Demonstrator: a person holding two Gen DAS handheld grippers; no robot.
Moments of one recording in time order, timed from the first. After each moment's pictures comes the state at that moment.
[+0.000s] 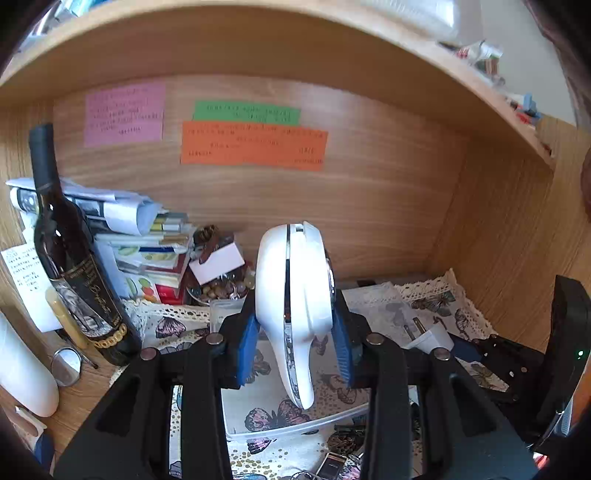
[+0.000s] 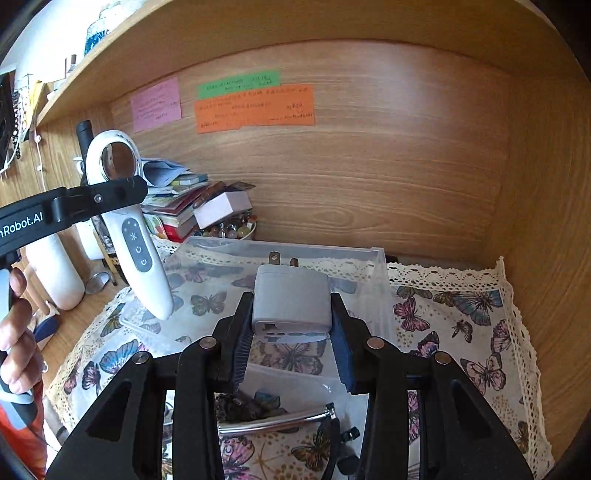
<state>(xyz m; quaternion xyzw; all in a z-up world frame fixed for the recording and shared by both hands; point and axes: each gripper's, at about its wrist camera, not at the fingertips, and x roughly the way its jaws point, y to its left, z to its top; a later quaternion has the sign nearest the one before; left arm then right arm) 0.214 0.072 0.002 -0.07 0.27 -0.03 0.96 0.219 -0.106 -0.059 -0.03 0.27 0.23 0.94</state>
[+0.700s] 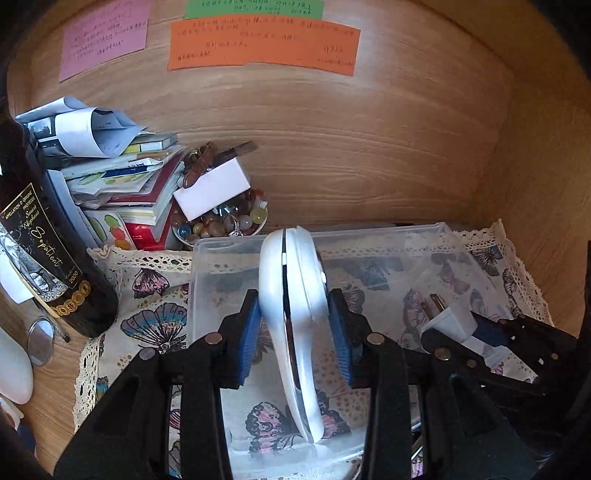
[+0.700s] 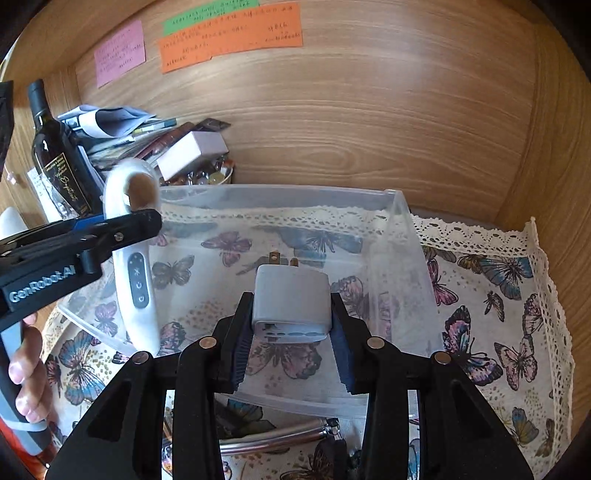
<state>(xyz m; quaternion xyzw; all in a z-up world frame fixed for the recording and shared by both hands) 0.268 0.068 -0.070 -0.05 0.36 0.00 0.93 0.264 -0.087 -0.103 -0.04 0.35 0.21 0.91</state>
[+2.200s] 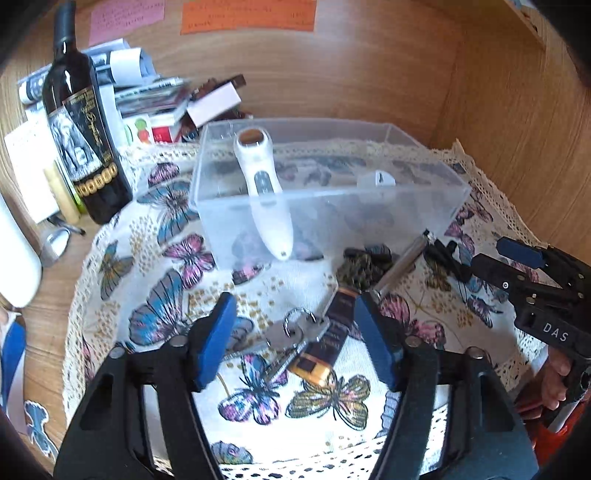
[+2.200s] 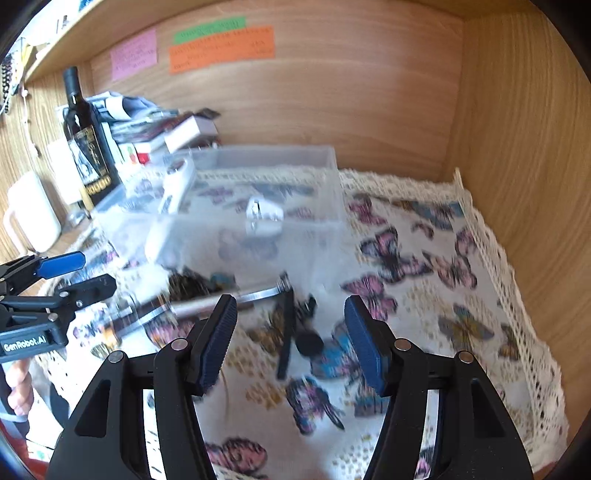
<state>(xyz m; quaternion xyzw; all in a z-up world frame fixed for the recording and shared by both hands) 0.138 0.047 -0.106 -0.04 0.41 -0.03 0.91 0.169 -0.155 -0.116 -0.05 0.35 0.17 0.92</state>
